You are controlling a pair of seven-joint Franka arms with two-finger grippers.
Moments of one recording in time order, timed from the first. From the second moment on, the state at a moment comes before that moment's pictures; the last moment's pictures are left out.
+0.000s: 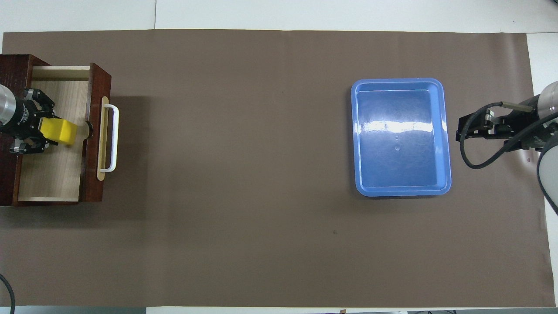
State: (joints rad) left arm 0.09 0.17 -0.01 -1.79 0.07 1.93 -1.33; right arm 0.00 -0.02 0.00 -1.70 0.04 1.62 0.22
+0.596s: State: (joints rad) left arm 0.09 0.14 -0.01 -1.88 0.07 2.01 -1.32; right arm -0.01 -0.03 0.01 -1.71 0.04 1.63 0.09
